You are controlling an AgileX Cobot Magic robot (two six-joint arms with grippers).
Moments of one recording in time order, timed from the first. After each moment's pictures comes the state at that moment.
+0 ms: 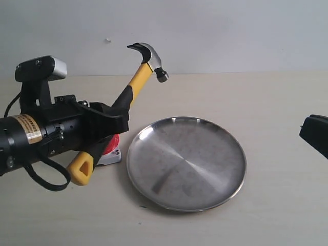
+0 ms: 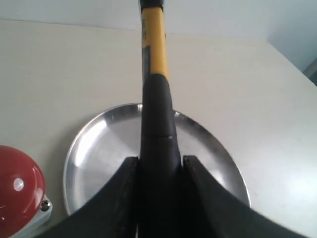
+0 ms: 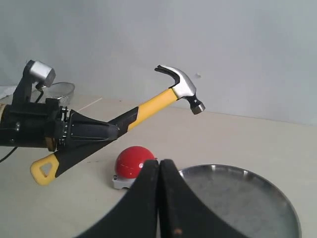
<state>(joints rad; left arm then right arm) -0.70 1.42 -0.57 0.02 -0.37 -0.49 0.67 0.41 -0.24 -1.36 0.00 1.58</state>
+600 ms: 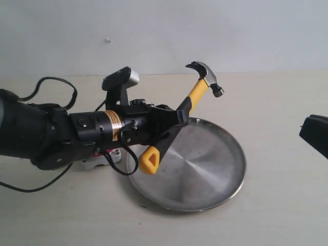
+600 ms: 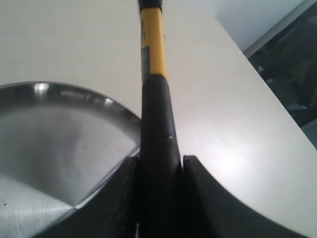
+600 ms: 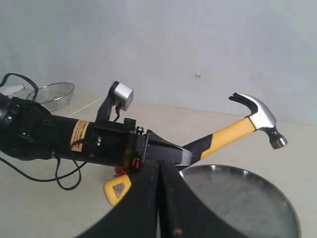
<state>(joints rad) -0.70 1.86 -0.88 0.49 -0.56 -1.05 0.67 0.41 -0.24 -1.36 0.00 1.58</state>
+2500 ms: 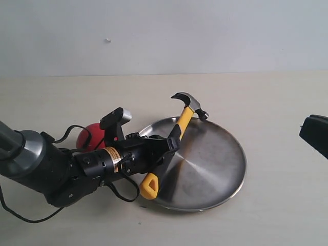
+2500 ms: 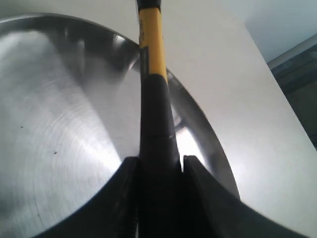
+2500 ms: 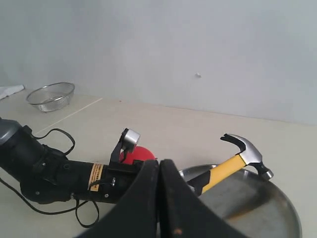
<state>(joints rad) -0.68 2.11 -0.81 0.30 -0.86 -1.00 0.67 0.41 -0.24 -1.36 0.00 1.58</state>
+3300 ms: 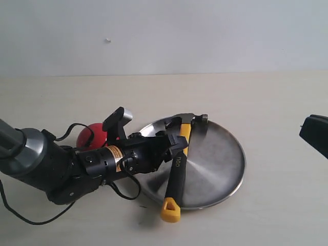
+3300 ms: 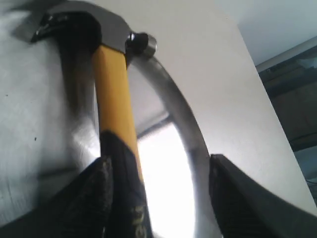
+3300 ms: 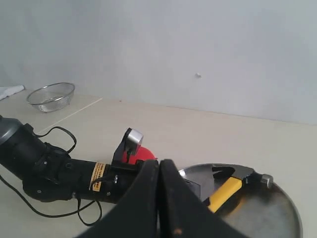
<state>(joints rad) -0.68 2.11 -0.82 0.35 -0.84 -1.13 0.67 0.41 -0.24 -1.36 0.00 1.58</state>
